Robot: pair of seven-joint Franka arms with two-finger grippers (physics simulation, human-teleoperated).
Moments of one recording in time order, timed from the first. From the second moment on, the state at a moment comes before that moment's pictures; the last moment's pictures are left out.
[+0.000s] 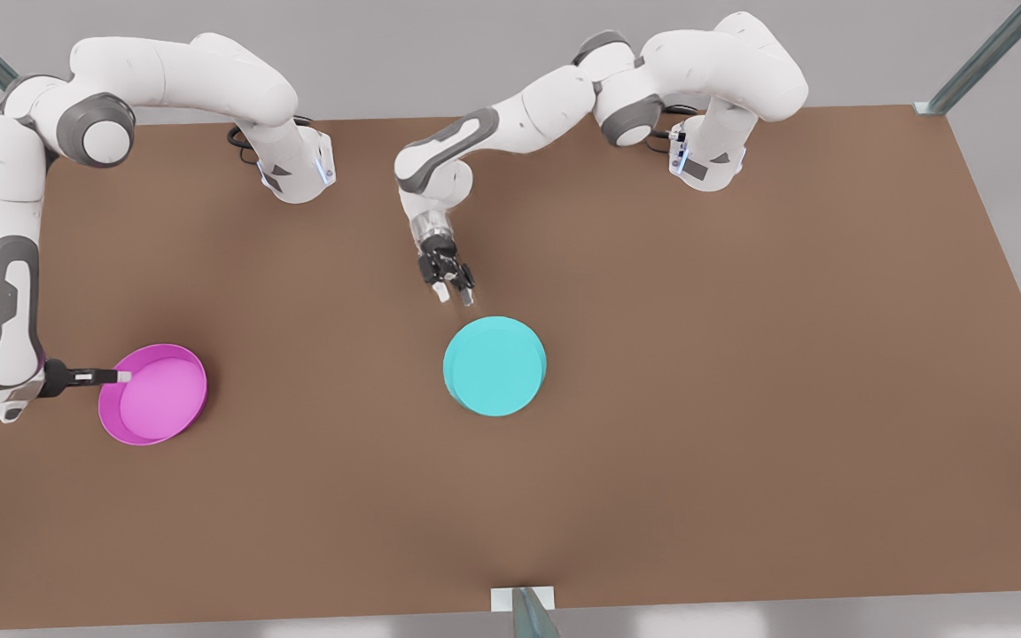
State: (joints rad) left arm -1.23 1.17 -0.26 -1.12 1.61 1.43 -0.09; right arm -0.72 0.86 0.16 -1.37 0.06 1.78 -0.57
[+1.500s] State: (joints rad) left arm -0.13 0.16 -0.04 -1.44 0.05 1.65 -0.01; right arm -0.72 0.87 0.22 -1.37 0.04 1.83 -0.56
